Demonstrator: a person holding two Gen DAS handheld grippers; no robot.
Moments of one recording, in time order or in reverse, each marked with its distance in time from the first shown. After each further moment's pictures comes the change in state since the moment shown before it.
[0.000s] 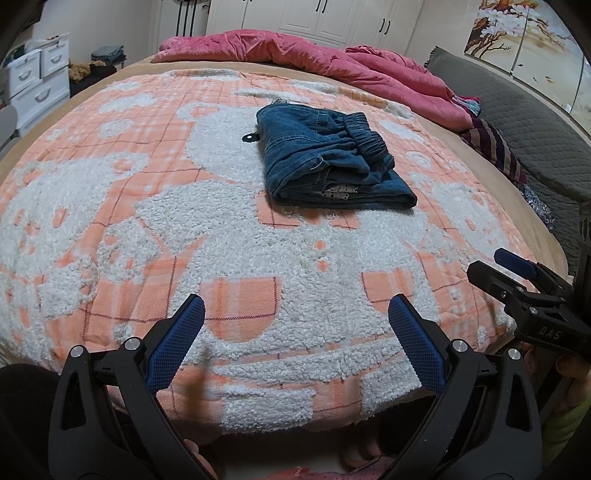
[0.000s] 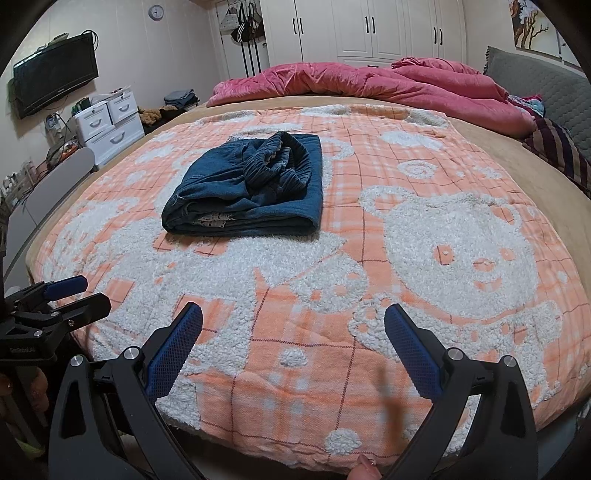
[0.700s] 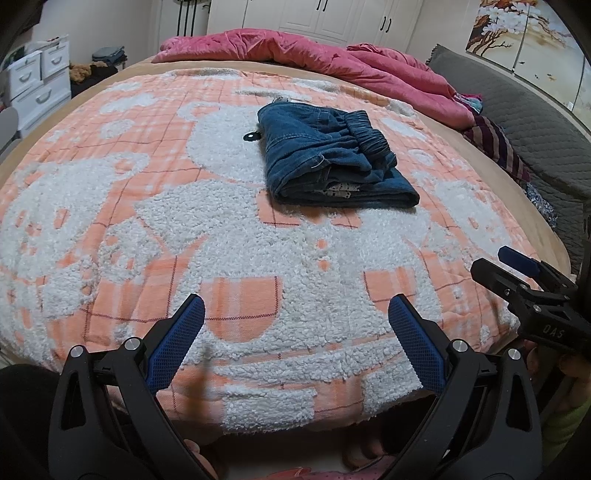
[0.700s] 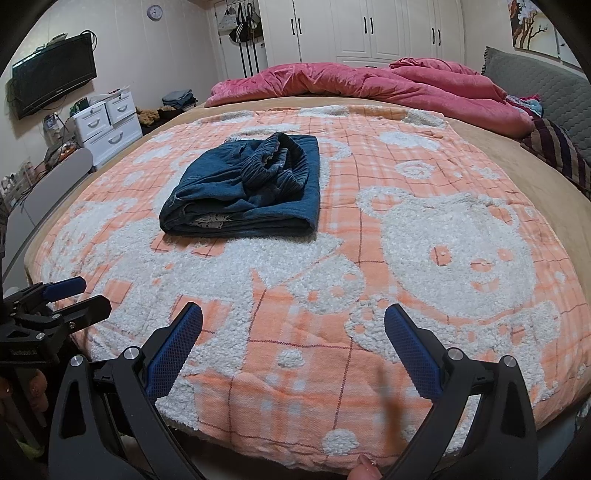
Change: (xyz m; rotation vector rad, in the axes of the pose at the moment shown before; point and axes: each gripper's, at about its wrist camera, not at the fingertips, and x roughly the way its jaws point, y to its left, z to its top) left arm 0.002 -0.001 0.000 0.009 0.005 0.010; right arm -0.001 -0.002 0.001 0.003 -0.004 -0.011
